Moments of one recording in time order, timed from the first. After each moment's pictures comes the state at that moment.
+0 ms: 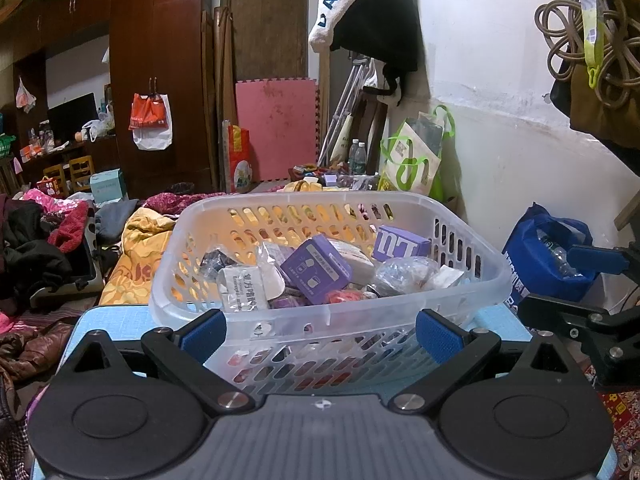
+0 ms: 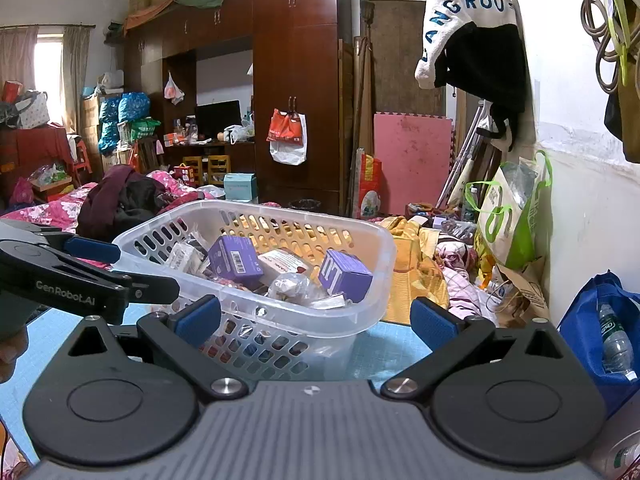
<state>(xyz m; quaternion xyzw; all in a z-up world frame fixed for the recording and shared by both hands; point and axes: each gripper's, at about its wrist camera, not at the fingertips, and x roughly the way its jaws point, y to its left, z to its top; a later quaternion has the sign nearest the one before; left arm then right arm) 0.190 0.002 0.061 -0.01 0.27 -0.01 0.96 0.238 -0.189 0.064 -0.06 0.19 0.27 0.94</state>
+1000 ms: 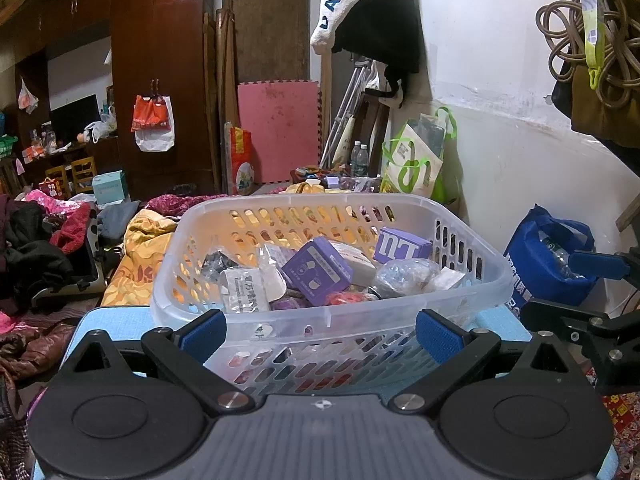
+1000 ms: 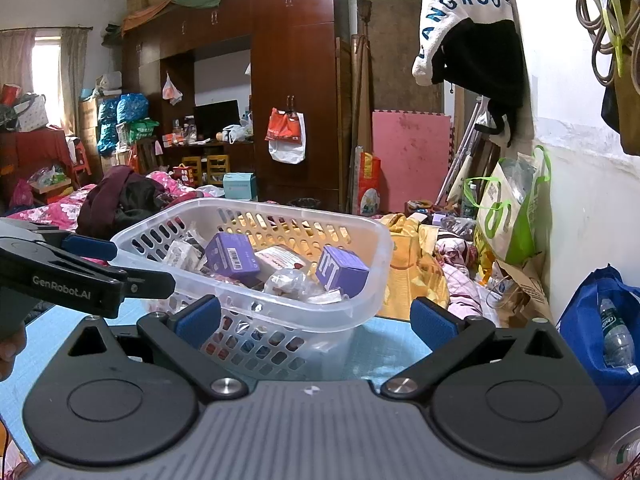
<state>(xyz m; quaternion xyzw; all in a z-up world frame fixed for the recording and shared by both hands) 0.190 0.000 0.063 0.00 0.27 0.00 0.96 0.234 -0.189 0.062 -0.05 0.19 0.27 0.94</state>
